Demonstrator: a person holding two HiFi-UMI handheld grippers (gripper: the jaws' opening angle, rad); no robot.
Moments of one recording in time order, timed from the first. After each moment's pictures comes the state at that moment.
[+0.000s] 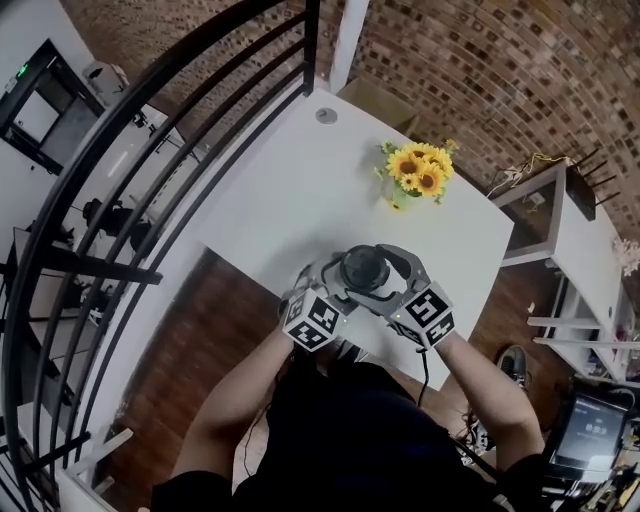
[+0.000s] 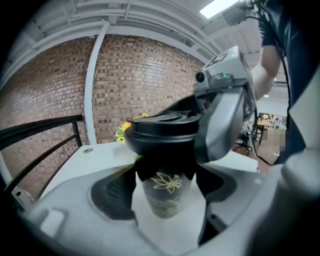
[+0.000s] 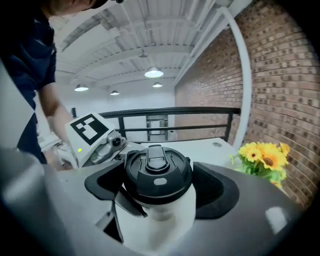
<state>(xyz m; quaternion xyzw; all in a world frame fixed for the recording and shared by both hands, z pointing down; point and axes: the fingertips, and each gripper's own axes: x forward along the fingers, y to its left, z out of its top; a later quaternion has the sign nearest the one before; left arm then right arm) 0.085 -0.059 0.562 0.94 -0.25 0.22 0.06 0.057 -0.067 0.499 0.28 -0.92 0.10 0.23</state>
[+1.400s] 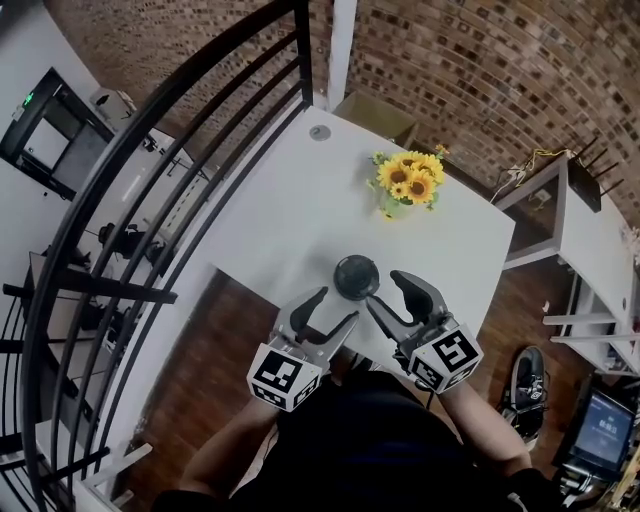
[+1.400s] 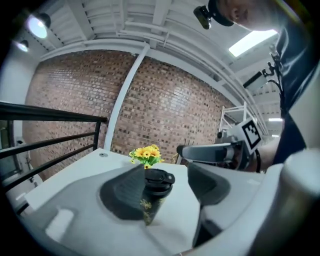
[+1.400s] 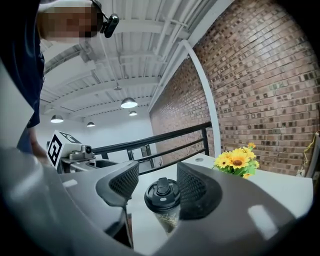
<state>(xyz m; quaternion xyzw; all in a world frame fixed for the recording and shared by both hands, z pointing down) 0.043 -0.020 0.418 0.92 -0.34 0.04 0.17 0.099 -0.044 0.402 0.42 -0.90 0.15 0.06</state>
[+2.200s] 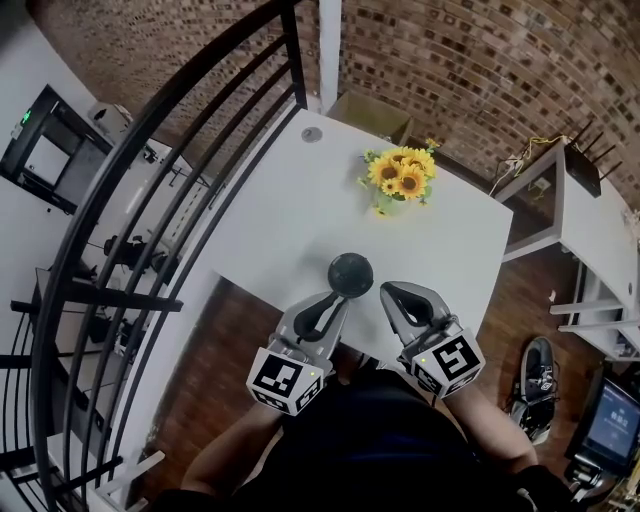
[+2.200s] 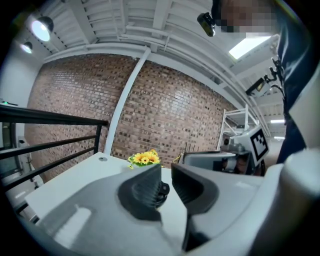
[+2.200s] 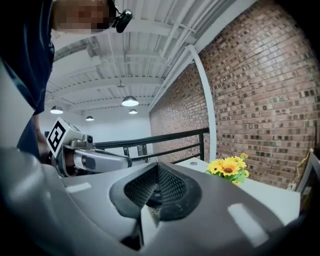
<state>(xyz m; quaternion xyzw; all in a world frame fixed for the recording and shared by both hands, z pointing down) 0.052 -0.022 0.393 0.92 -0.36 0.02 0.17 0.112 -0.032 0.388 0.43 -0.89 0.10 0.07</state>
